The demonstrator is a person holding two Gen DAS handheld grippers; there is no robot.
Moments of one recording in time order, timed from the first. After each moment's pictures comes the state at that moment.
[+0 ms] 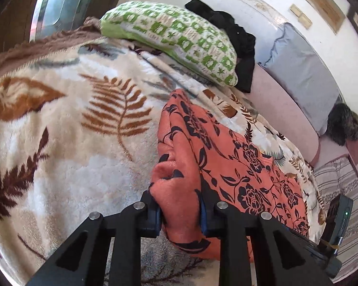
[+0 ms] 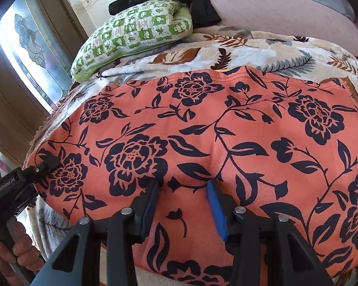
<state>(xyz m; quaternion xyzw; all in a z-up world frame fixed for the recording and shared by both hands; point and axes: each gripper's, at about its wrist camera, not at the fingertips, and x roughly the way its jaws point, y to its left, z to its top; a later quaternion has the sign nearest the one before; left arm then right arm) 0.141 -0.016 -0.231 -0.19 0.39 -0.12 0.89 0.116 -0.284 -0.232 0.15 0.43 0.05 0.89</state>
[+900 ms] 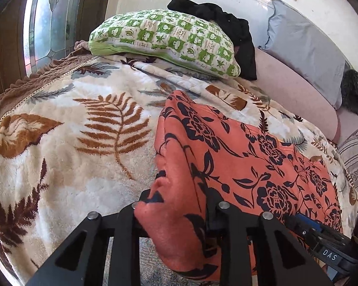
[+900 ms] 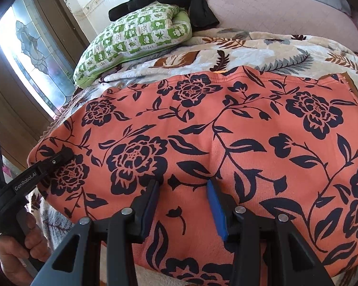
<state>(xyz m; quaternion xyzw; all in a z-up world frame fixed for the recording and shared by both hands) 0.154 -0.039 -0.237 -0.10 0.39 -0.09 0.91 0.108 -0.286 -0.235 0.16 0.42 0.06 0.89</state>
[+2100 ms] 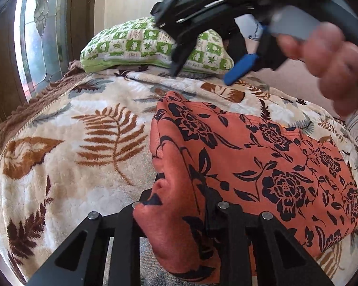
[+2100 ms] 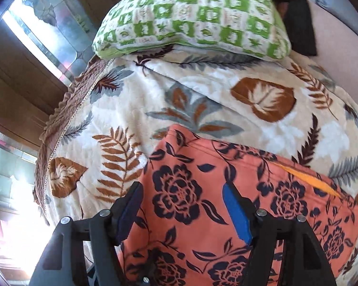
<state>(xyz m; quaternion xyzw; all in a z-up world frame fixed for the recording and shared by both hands) 0.147 -0.059 -0.237 -0.01 0.36 -0.09 0.93 0.313 -0.142 -0.130 0.02 0.57 0.13 0.81</state>
